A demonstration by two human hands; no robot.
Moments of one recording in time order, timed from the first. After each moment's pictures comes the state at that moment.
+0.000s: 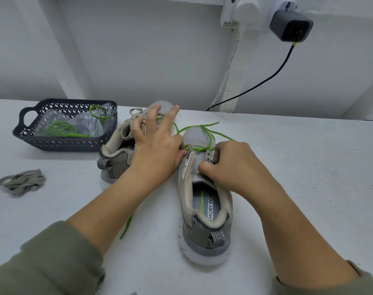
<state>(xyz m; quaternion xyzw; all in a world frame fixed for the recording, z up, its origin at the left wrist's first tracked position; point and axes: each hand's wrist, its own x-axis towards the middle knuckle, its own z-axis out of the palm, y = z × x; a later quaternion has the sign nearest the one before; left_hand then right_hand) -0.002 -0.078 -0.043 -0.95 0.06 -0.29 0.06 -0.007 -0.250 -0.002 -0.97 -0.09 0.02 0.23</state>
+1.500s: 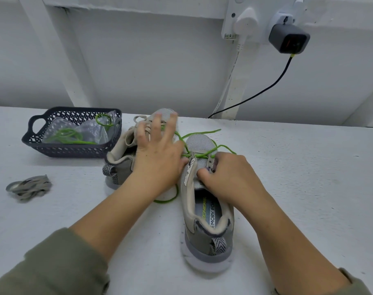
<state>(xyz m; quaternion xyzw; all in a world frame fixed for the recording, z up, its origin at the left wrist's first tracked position) -0.008 -0.081 -0.033 -0.97 0.02 -0.19 0.15 -0.012 -0.243 -0.011 -0.97 -0.07 0.01 0.24</state>
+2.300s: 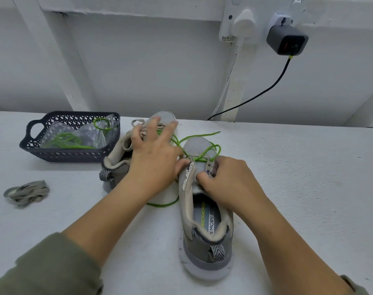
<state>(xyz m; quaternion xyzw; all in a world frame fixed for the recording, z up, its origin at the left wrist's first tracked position) -0.007 -0.077 -0.023 -0.98 0.05 -0.17 0.09 -0.013 -0.246 -0.013 -0.96 -0.07 0.02 0.28</state>
